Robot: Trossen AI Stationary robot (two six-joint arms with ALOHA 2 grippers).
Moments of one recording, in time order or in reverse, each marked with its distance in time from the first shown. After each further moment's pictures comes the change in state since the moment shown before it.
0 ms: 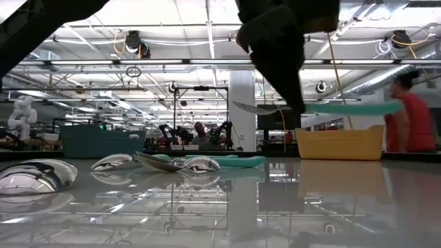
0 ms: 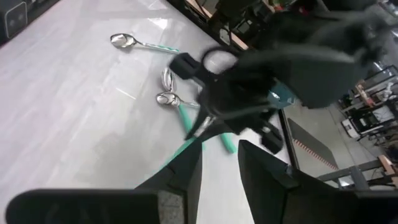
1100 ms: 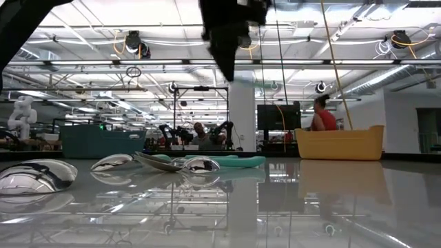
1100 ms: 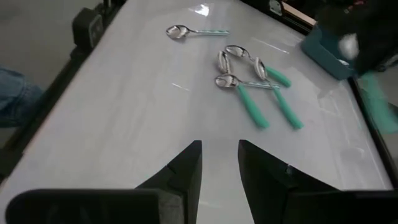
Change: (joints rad) left arm 0.097 -0.277 -0.204 -0.220 -0.435 -0.383; right arm 0.075 0.005 0.000 0.030 -0.189 0.218
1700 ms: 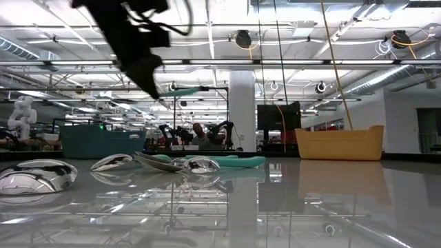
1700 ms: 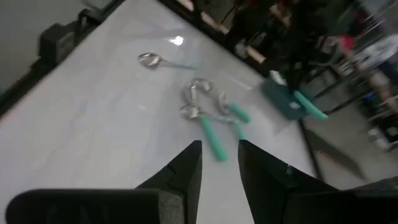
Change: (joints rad) left arm 0.073 -0.771 -1.184 0.679 -0.165 -0.174; right arm 0.010 0.001 0.000 0.013 0.200 -0.168
